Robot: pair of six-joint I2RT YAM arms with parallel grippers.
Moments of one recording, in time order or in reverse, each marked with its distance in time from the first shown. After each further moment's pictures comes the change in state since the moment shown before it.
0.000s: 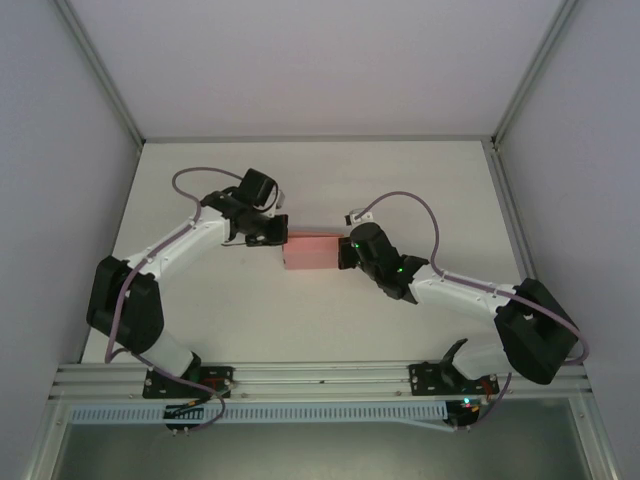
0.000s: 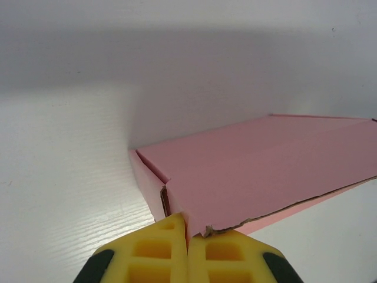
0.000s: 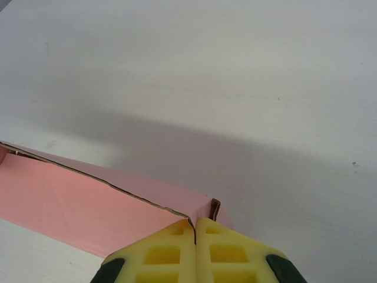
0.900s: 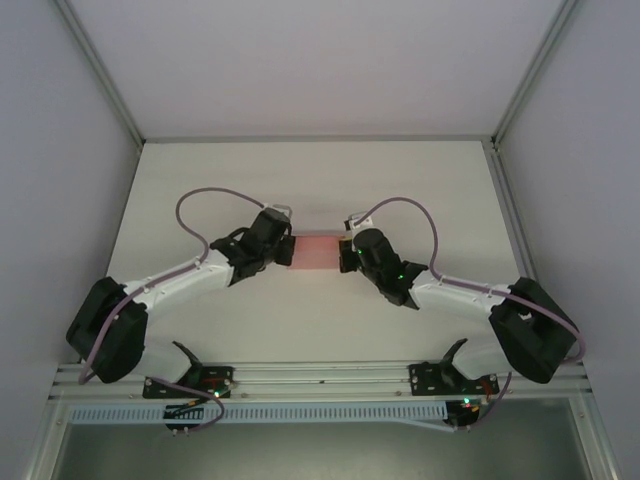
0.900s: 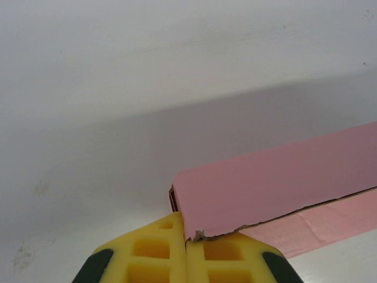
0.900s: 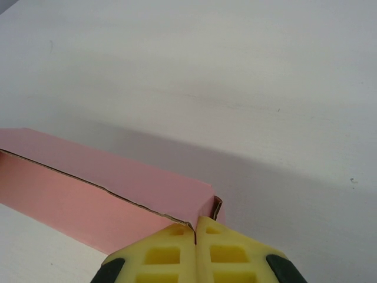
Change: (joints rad) left arm -0.227 -0.163 -0.373 0.468 -0.455 0.051; right arm 0.002 0.005 -0.082 0.146 0.007 -0.097
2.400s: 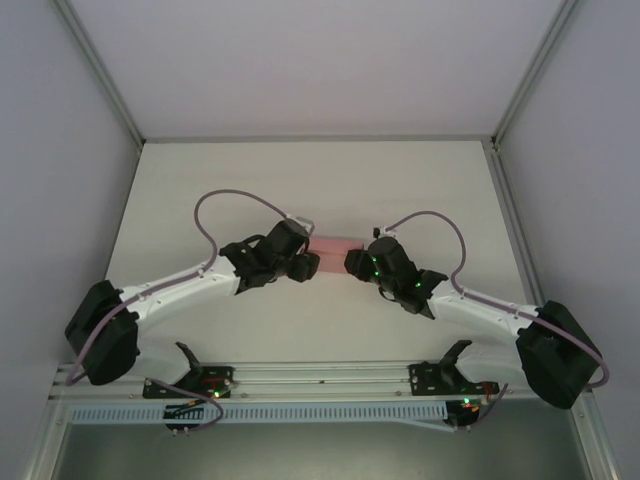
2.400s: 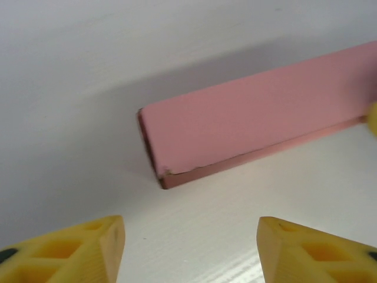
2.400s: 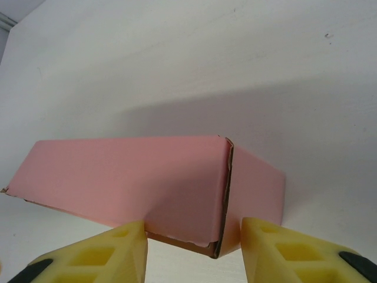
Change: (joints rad) left arm -0.148 -0.035 0.083 -0.151 0.048 0.024; right arm -0.046 -0.169 -0.079 -0.207 -0.099 0.508
